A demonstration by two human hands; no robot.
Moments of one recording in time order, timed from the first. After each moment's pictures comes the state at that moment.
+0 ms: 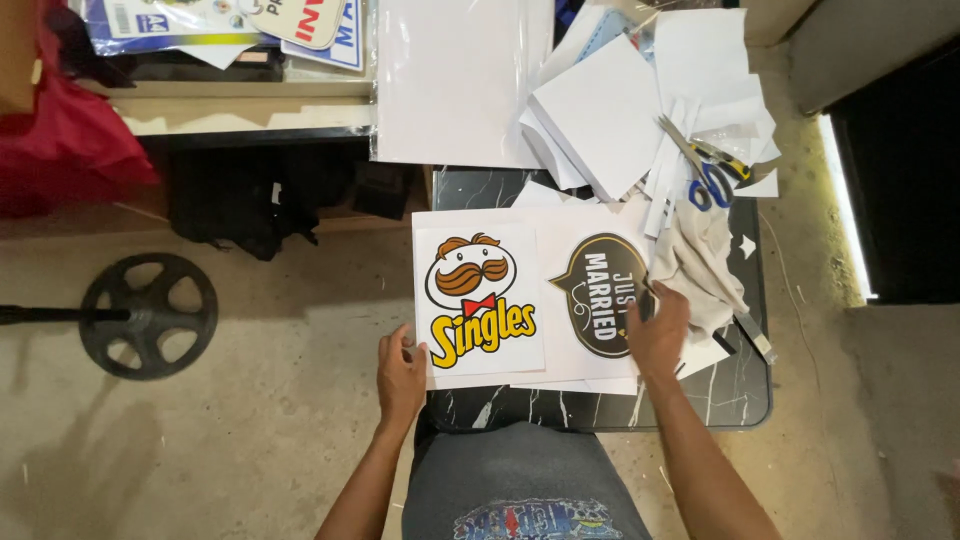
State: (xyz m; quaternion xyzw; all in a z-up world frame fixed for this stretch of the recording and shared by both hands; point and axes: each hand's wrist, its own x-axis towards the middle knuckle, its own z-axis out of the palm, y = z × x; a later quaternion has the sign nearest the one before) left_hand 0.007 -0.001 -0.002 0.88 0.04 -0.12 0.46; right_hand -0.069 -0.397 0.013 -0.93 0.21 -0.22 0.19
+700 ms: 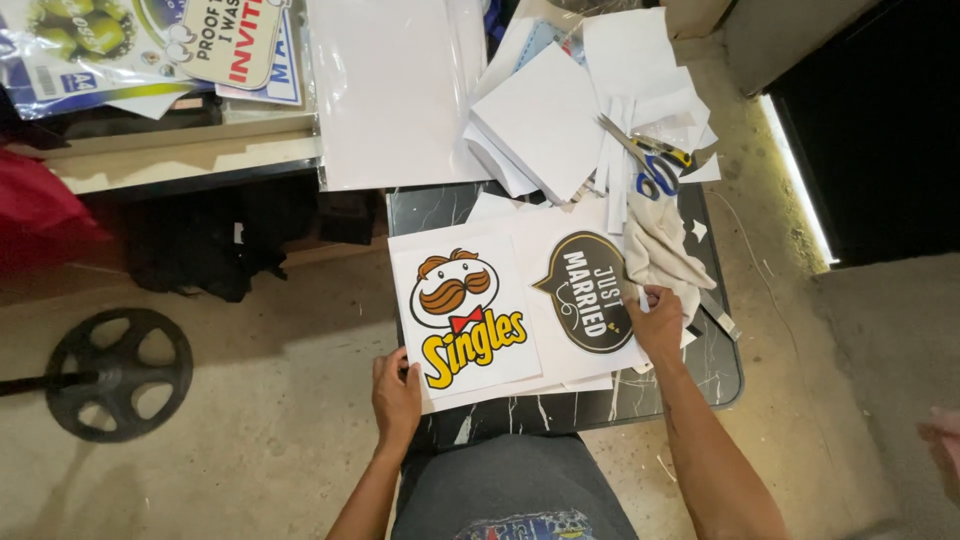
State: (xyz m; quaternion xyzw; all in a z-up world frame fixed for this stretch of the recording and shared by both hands) left_hand 0.001 -0.030 -0.006 0.88 0.03 -0.12 0.46; right_hand -0.103 -0.476 -0.033 -0.88 0.37 -0.17 0.25
